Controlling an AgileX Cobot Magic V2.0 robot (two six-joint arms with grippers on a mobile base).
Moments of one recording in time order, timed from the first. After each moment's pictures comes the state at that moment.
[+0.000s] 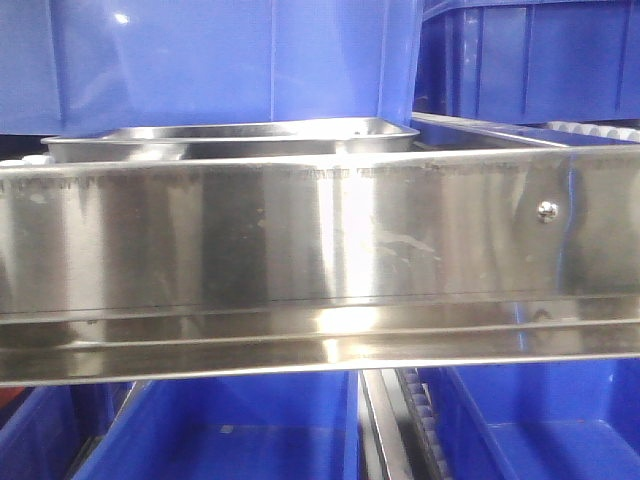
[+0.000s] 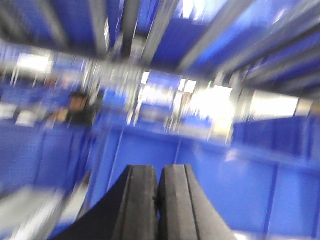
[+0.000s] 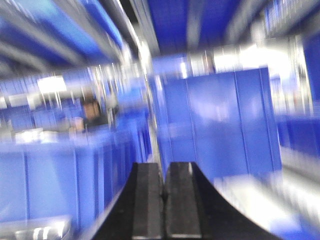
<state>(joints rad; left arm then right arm) -0.02 0.00 -0.16 0.17 -0.01 -0.34 0.00 0.00 -0.27 0.02 0.12 0.17</state>
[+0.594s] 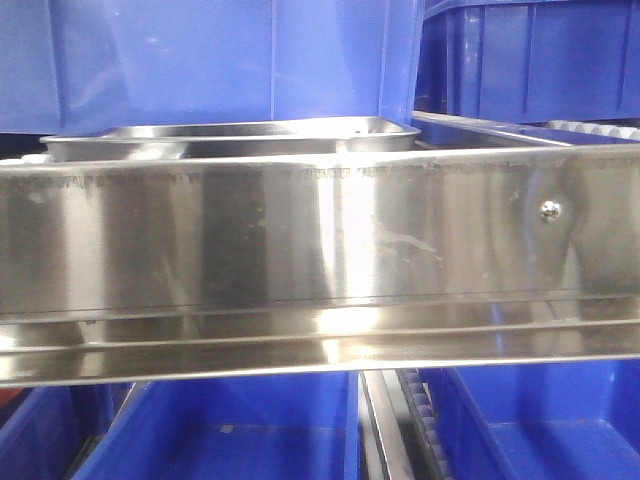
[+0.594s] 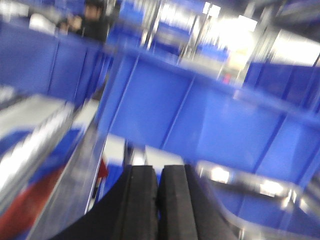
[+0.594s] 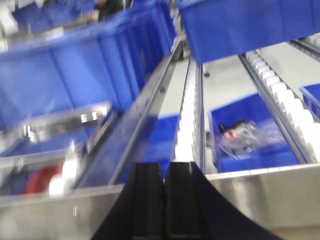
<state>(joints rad) -0.02 0.00 -0.37 0.04 0.49 -0.34 0.02 0.00 -0.47 0.27 0.75 0.07</state>
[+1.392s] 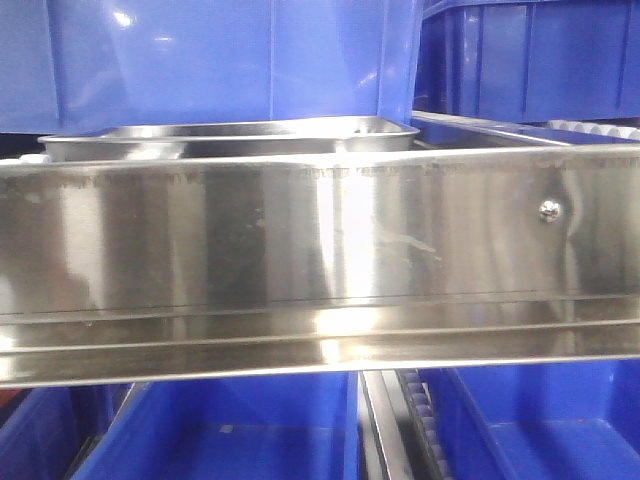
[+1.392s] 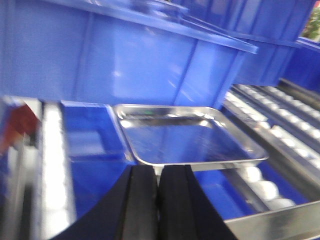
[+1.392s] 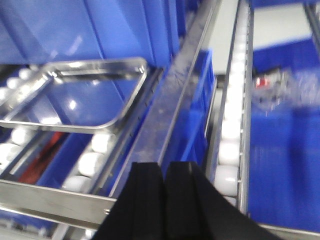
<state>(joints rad) -0.03 0.28 -0.61 -0.48 0.74 0.14 0.10 0.58 -0.73 0.43 0.79 -0.15</state>
